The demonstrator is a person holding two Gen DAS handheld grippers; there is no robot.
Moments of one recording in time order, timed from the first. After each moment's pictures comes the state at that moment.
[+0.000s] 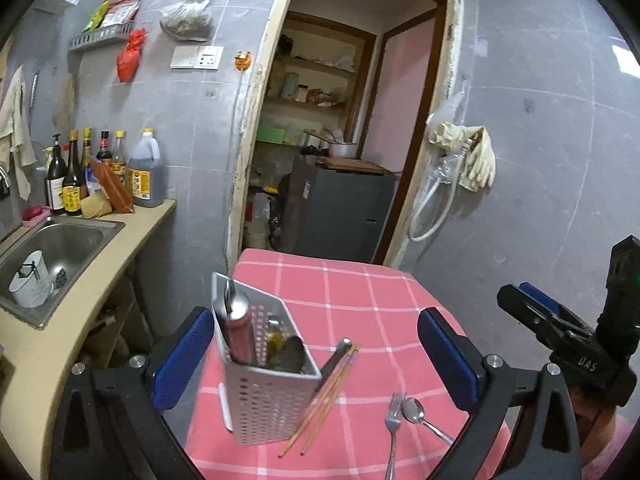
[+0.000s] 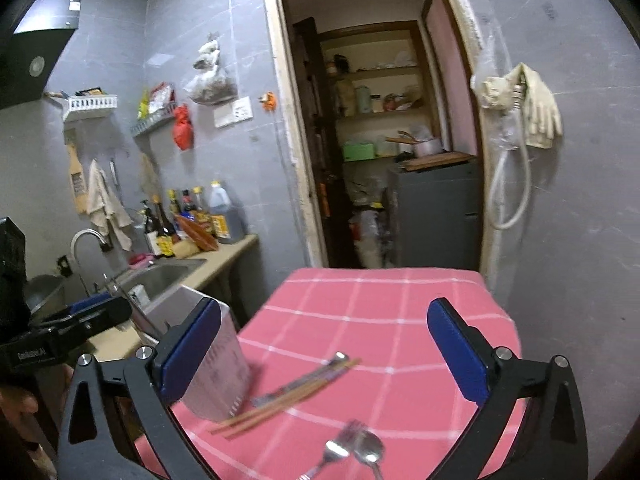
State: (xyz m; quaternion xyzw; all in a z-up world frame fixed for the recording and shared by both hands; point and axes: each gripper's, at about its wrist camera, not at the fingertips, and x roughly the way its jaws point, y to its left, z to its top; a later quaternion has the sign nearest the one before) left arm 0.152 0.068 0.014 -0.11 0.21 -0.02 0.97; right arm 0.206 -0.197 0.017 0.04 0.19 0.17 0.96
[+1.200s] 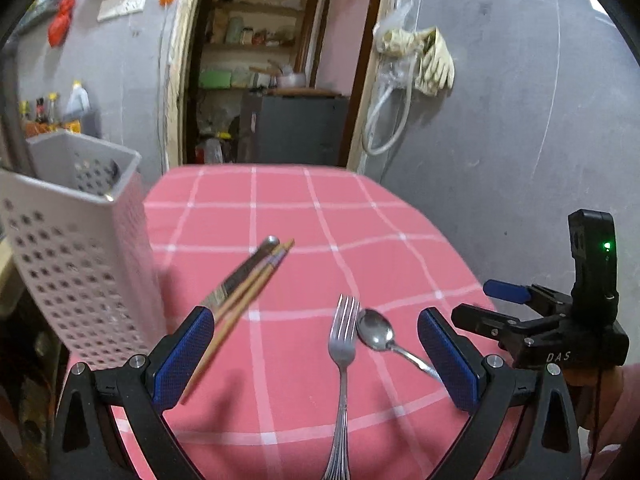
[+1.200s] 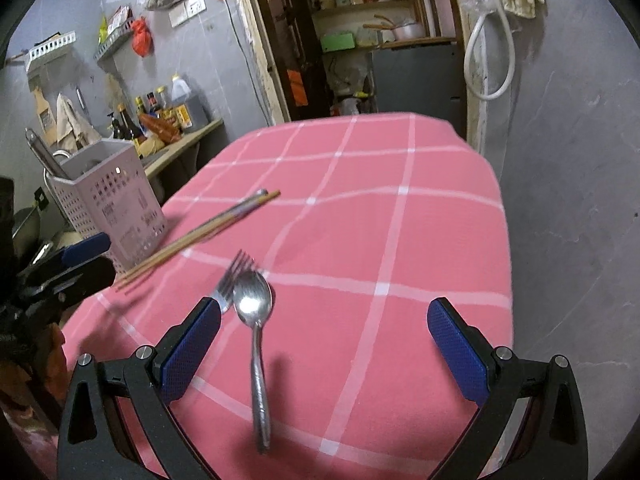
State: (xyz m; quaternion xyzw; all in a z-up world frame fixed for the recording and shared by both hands) left arm 0.182 -0.036 -0.107 -0.06 0.31 -0.10 0.94; right arm 0.236 -0.275 -0.149 0.04 0.38 0.18 0.91
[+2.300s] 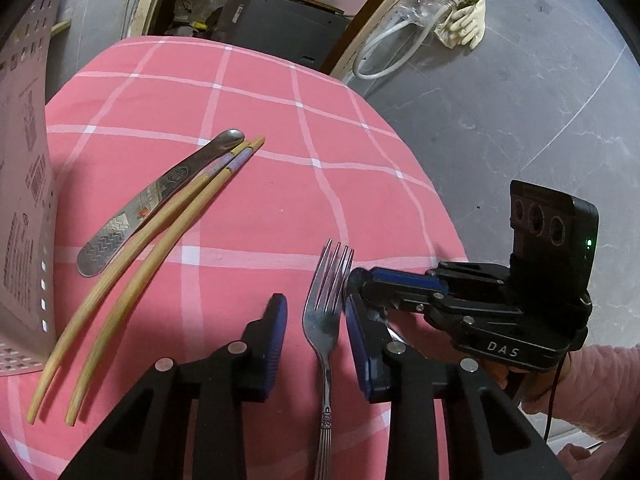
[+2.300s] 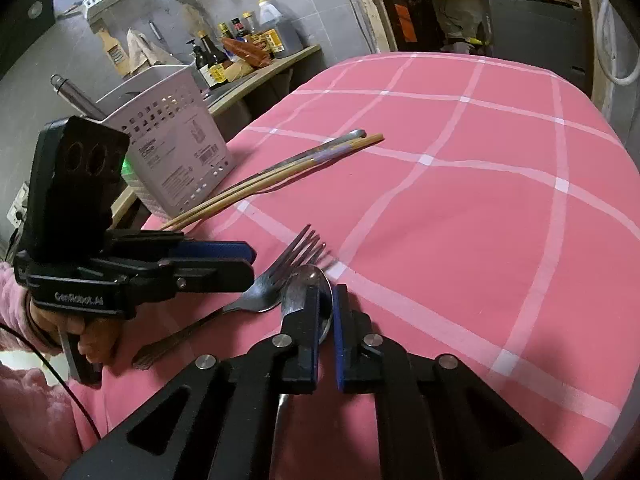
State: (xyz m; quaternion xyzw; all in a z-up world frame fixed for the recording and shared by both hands) left arm 0.251 -0.030 -0.173 -0.19 0.46 -0.19 0.85; right arm 0.297 -0.219 -0.188 0.00 0.46 0.38 0.80
